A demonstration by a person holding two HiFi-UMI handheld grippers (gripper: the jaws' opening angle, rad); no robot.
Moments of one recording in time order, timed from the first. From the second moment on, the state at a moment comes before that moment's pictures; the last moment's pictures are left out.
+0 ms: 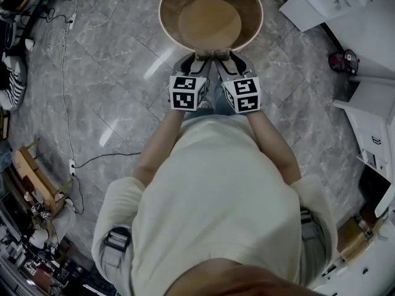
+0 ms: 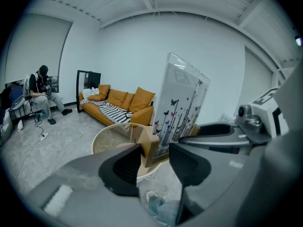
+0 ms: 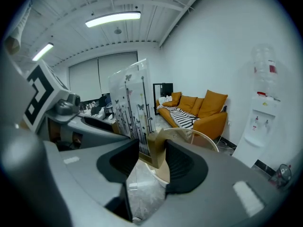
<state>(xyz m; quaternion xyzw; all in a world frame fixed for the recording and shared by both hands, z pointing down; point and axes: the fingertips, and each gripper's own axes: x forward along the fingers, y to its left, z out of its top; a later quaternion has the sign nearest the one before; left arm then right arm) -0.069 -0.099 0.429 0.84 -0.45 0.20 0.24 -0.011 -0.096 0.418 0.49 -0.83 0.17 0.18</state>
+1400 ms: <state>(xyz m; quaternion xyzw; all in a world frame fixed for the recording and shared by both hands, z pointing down) -0.094 -0.079 0.392 0.85 -0.45 0.18 0.21 -0.034 -0.073 0.379 0.50 -0.84 0.13 0.17</state>
